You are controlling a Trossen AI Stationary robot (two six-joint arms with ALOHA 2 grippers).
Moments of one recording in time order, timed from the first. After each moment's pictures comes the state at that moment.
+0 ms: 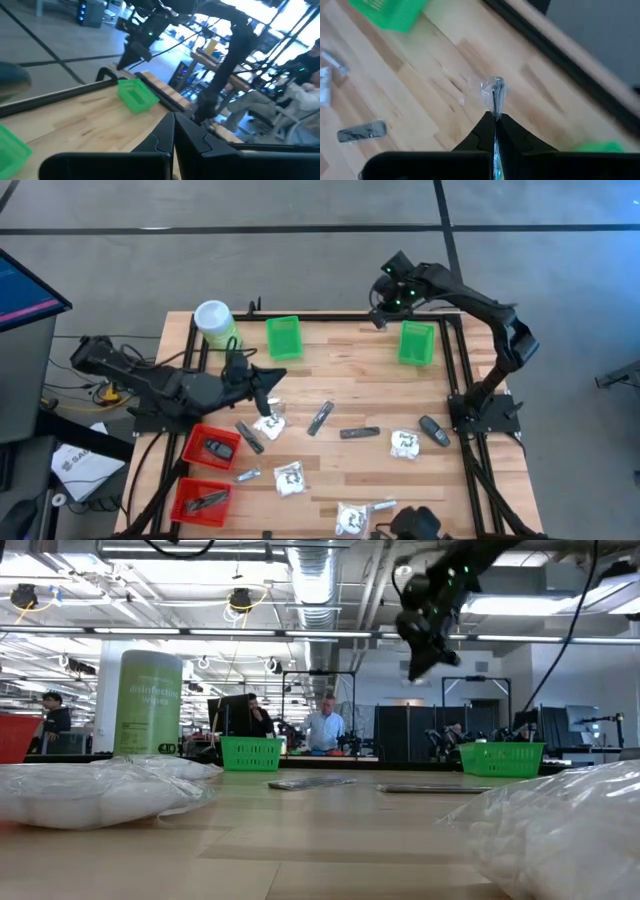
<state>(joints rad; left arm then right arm) -0.36 1.09 0.99 -0.12 -0.86 -0.63 -0.79 1.65 1.49 -0.98 -0.23 0.05</state>
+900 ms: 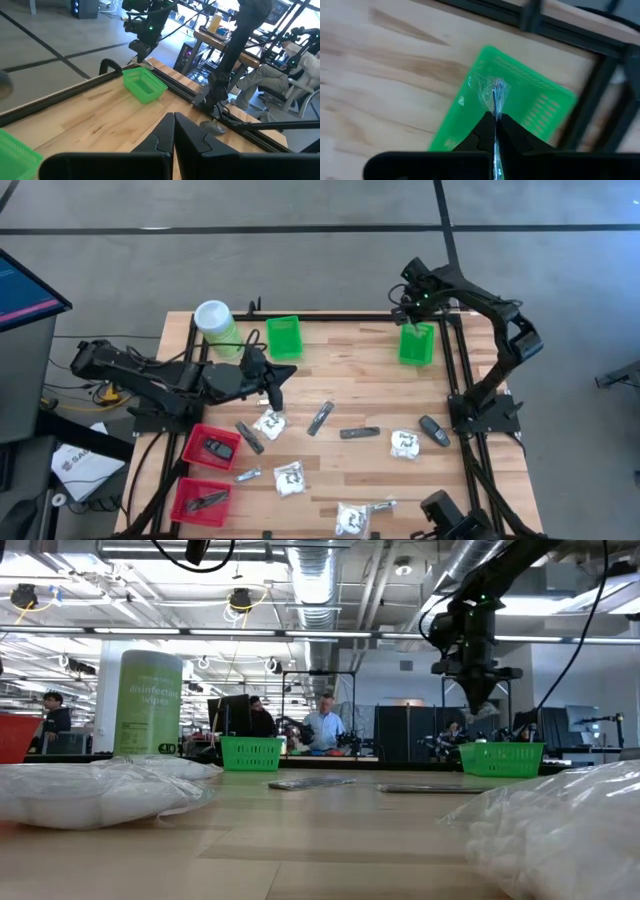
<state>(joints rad) -0.23 1.14 0.99 -0.13 -0.68 -0.52 -0.99 1.65 1.35 -1.13 0.06 0.27</state>
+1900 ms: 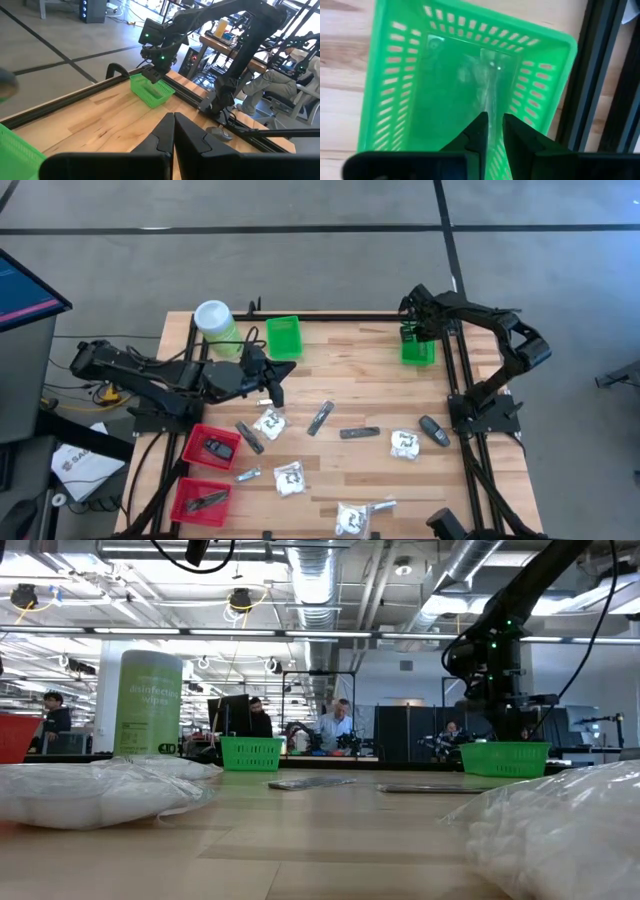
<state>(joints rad) -0.21 1.14 0.99 -0.13 -0.71 -0.52 -1.00 1.57 0.98 -0.88 0.16 0.42</state>
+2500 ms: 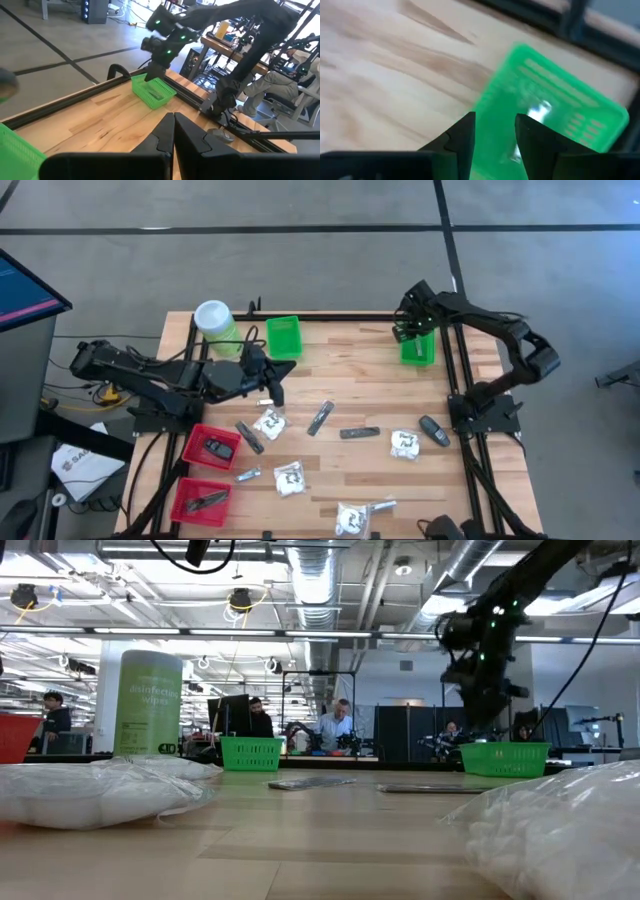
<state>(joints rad) -0.20 1.14 0.99 -0.12 -0.71 -0.52 -0.92 1.44 0.98 -0.75 0.01 0.19</state>
